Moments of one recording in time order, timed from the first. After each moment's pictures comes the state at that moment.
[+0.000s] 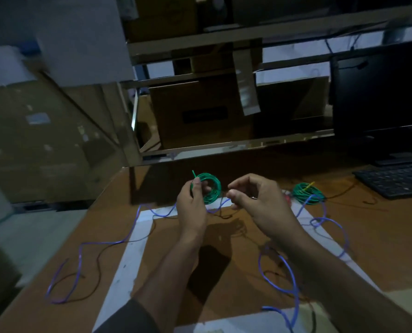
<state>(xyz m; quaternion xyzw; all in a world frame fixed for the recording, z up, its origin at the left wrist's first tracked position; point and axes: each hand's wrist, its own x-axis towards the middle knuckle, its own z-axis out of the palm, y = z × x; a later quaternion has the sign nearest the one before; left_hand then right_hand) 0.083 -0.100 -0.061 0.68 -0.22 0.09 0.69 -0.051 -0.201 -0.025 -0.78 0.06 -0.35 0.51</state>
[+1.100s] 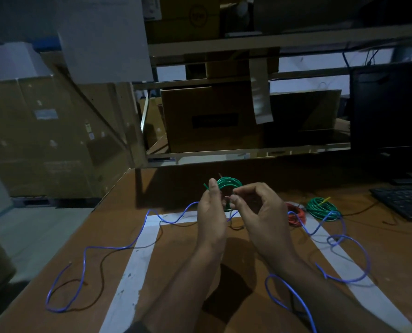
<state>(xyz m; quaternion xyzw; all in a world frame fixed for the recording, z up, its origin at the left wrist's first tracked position) 0.054 -0.097 -0.041 0.61 -0.22 -0.04 0.76 -0.016 -0.175 -0.040 -0.76 0.03 -0.48 0.44</state>
